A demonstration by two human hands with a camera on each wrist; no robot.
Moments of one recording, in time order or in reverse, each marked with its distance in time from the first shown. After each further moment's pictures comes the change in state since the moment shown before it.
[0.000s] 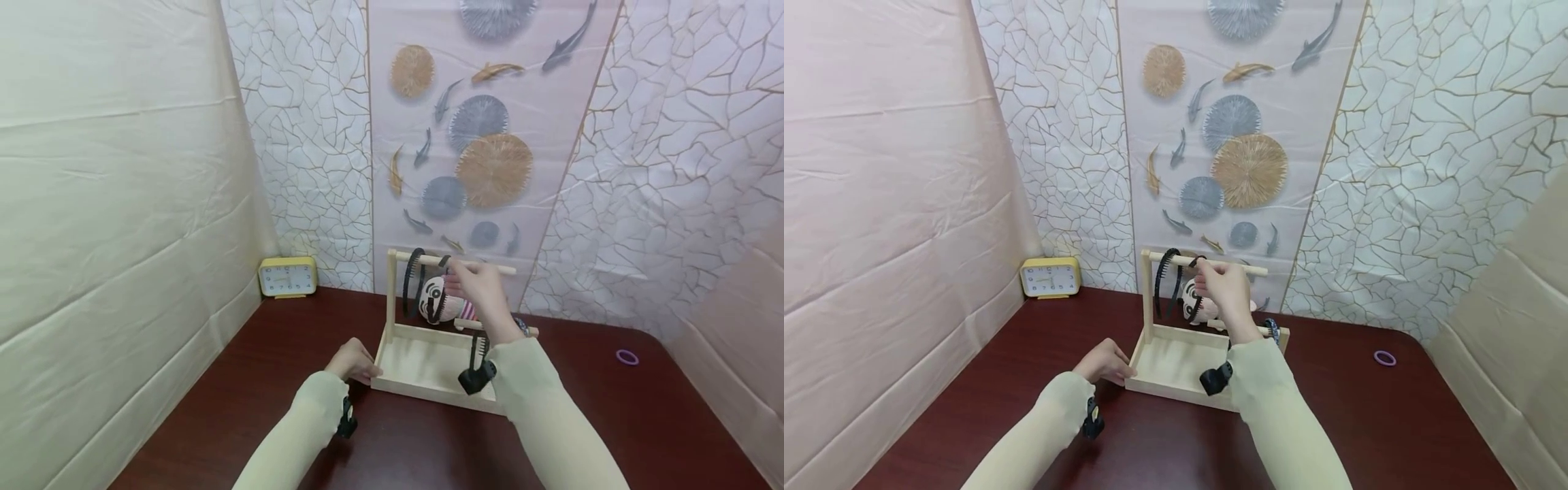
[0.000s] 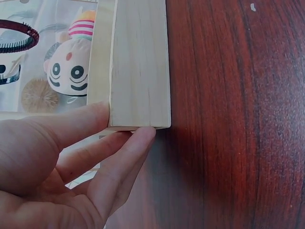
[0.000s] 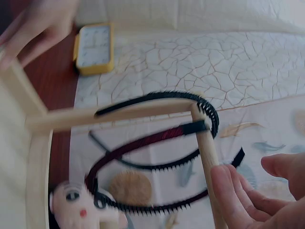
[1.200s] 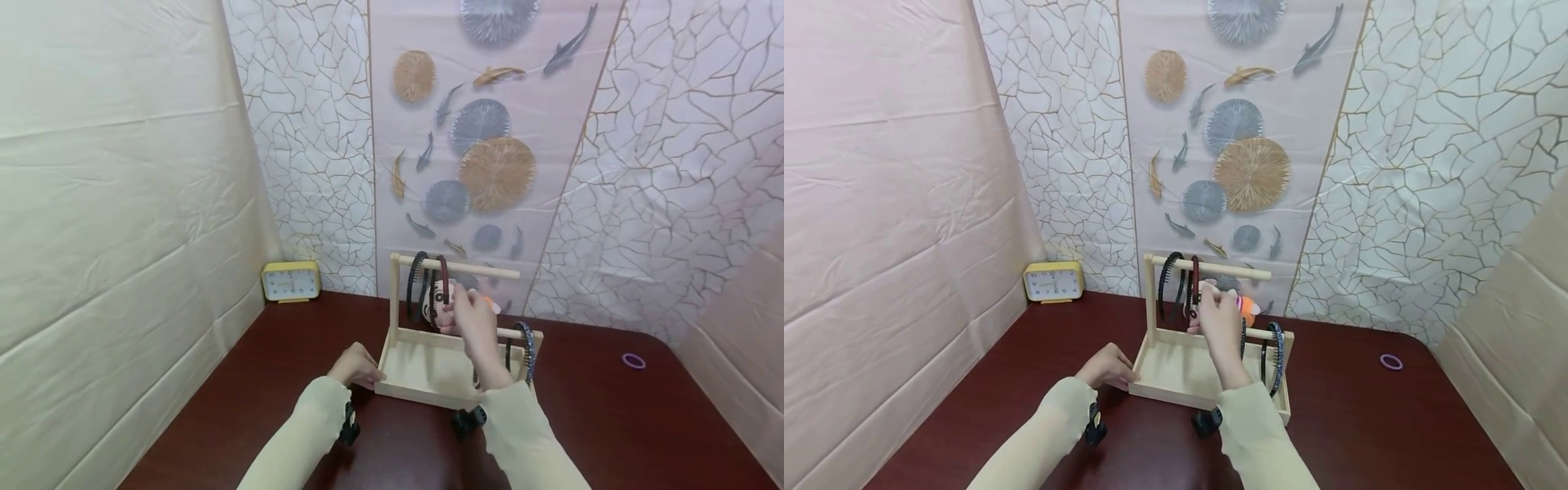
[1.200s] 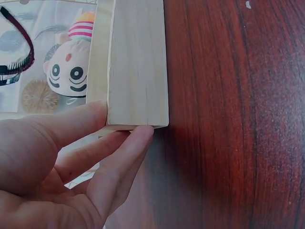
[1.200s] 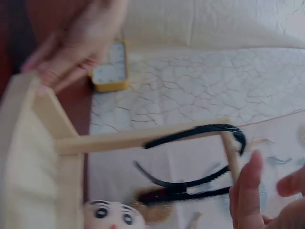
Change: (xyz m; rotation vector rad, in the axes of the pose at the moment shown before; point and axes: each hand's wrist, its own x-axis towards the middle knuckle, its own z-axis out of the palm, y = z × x) left_hand 0.001 0.000 0.001 0.001 0.005 -0.011; right_hand -0.026 0.030 0.027 0.031 0.115 0.055
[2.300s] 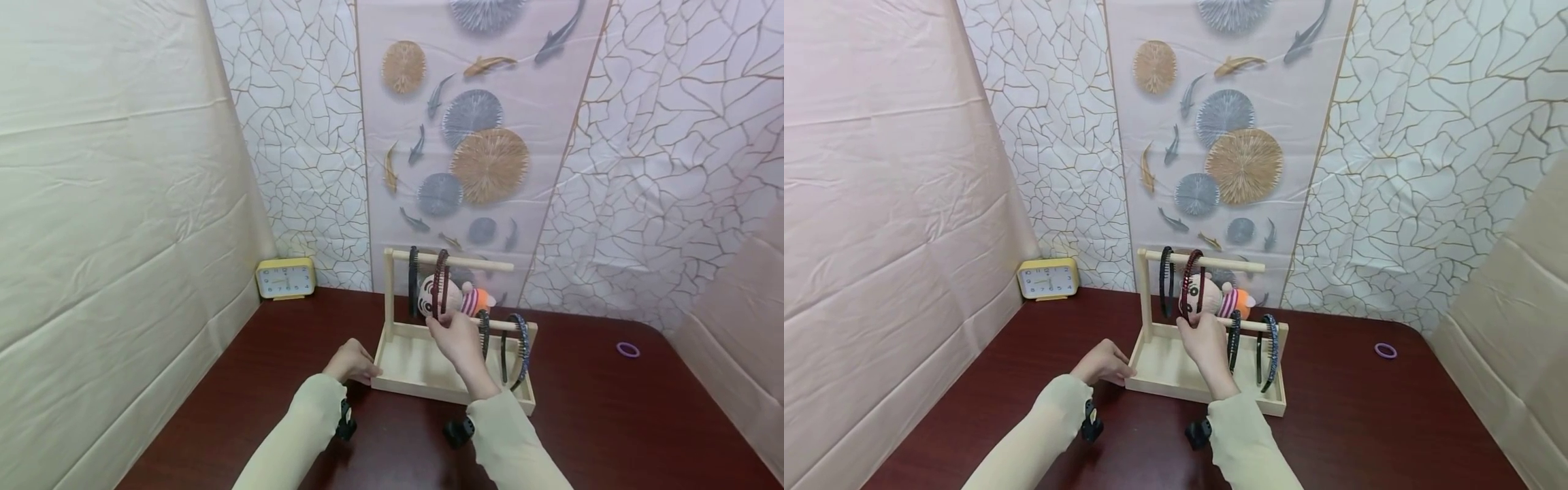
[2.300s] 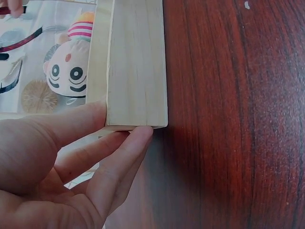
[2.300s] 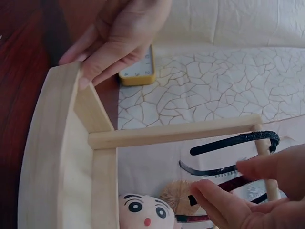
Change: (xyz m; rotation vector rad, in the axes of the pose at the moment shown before) left_hand -0.001 0.001 0.002 -0.014 -0.010 -0.004; right_hand -0.008 0.043 0.004 -0.482 -0.022 -0.117
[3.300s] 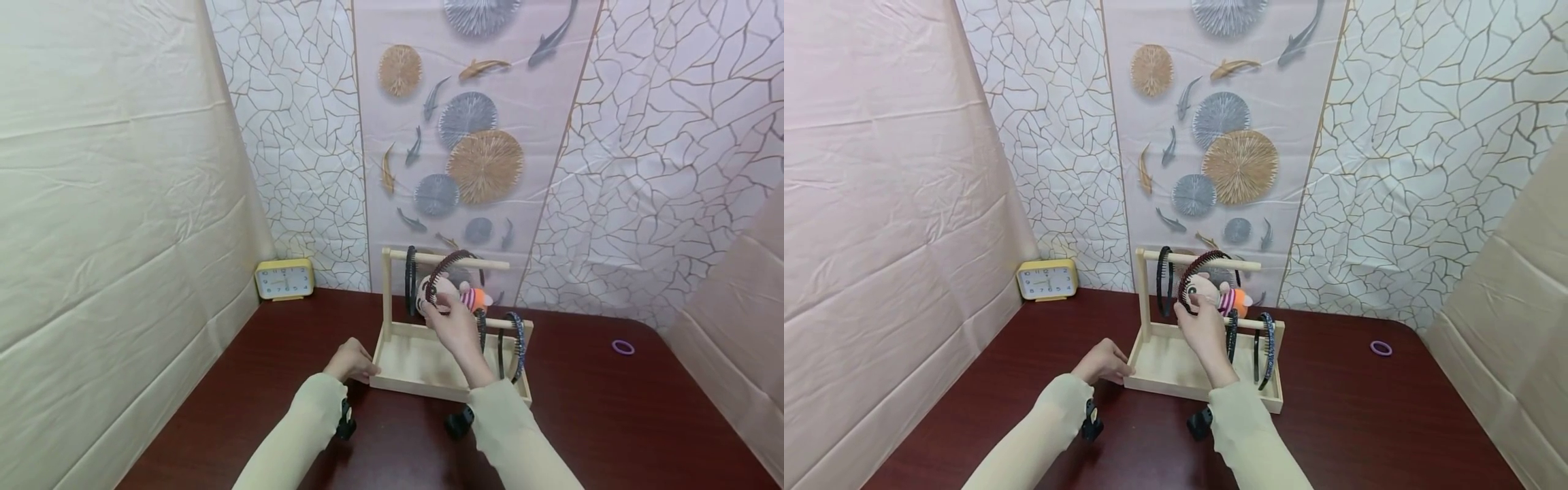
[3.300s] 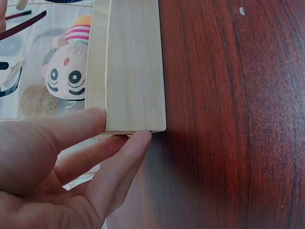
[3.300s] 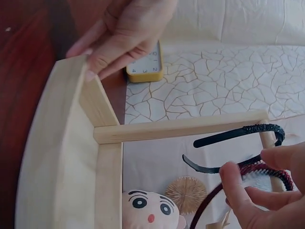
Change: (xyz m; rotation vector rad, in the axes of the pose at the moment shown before) left_hand 0.001 0.001 0.004 0.022 0.039 0.006; right_hand 0.010 -0.003 -0.004 0.084 0.021 -0.083
